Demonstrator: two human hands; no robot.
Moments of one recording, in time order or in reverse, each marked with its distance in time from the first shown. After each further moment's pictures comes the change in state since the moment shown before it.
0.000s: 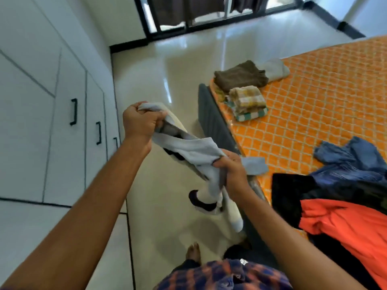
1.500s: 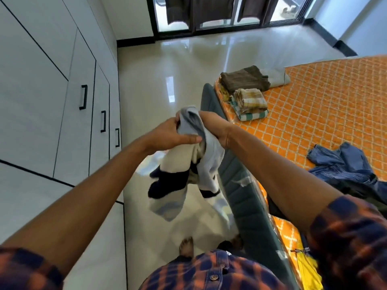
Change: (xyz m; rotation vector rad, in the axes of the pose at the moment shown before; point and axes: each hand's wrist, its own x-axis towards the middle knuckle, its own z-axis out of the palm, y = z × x) left_hand -0.046 -0.018 -0.042 0.491 -0.780 0.163; right_hand 0.035 -0.082 0.087 -0.264 -0.329 0.394
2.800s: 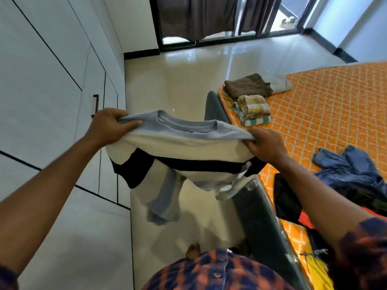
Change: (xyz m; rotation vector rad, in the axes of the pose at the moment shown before) left_hand -0.068 -0.063 -0.125 0.455 0.536 0.091; right_hand -0.025 0.095 -0.127 -1.240 0.647 -0.650
